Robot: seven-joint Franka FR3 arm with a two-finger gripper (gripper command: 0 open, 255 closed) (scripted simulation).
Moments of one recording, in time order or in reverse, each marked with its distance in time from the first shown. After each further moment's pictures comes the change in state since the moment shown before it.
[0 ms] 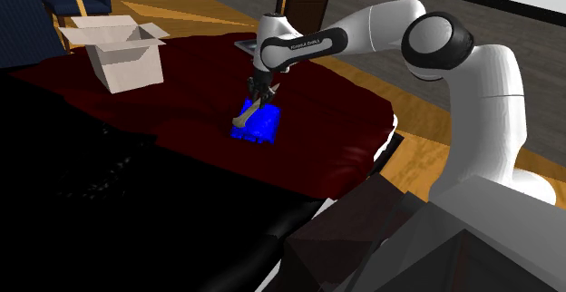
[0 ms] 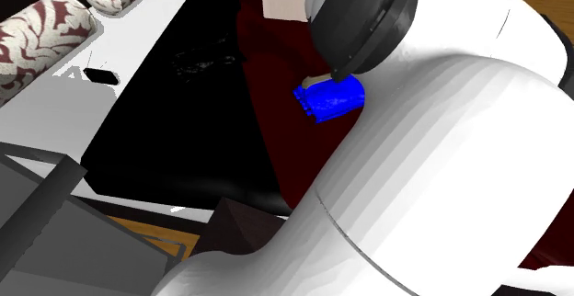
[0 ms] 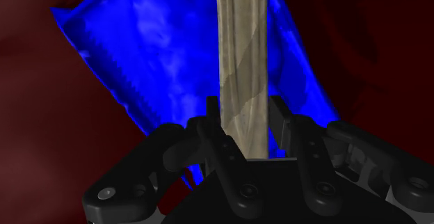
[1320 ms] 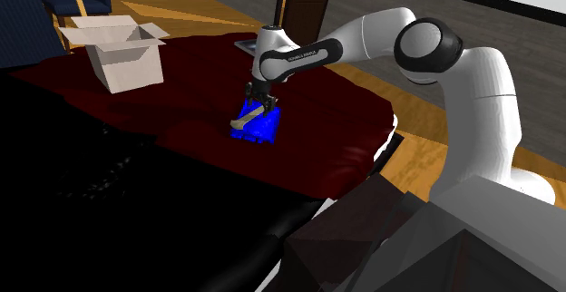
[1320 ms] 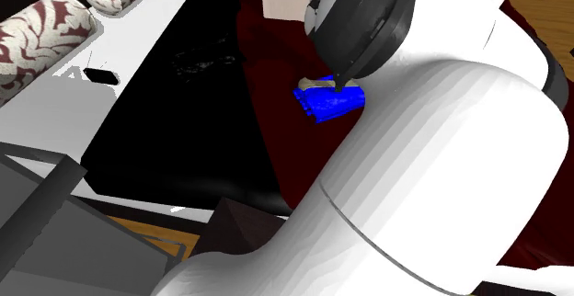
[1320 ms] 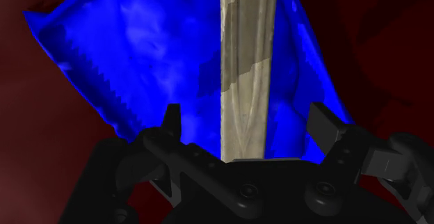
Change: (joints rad) arm 0.015 0.051 -0.026 -0.012 -0.030 0.060 0.017
